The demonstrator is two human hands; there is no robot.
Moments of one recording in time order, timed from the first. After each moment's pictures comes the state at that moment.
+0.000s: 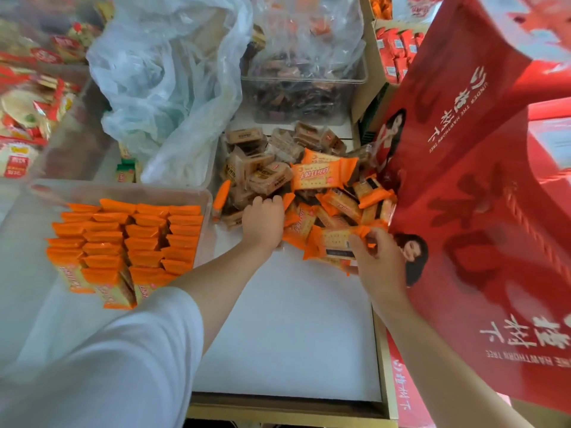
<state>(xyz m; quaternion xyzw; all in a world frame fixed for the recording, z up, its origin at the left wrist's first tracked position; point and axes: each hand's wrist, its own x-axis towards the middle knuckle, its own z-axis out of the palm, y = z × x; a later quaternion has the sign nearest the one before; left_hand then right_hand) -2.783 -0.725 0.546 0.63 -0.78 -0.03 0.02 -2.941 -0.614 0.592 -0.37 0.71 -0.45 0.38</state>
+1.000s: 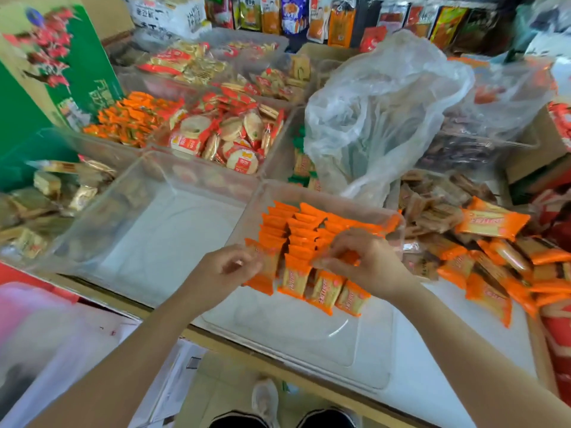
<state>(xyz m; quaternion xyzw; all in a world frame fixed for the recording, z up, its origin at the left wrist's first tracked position) -2.400 -0.573 0.651 0.59 -0.59 -0.44 0.32 -2.661 -0.636 0.658 -0.83 0.41 -0.26 0.28</state>
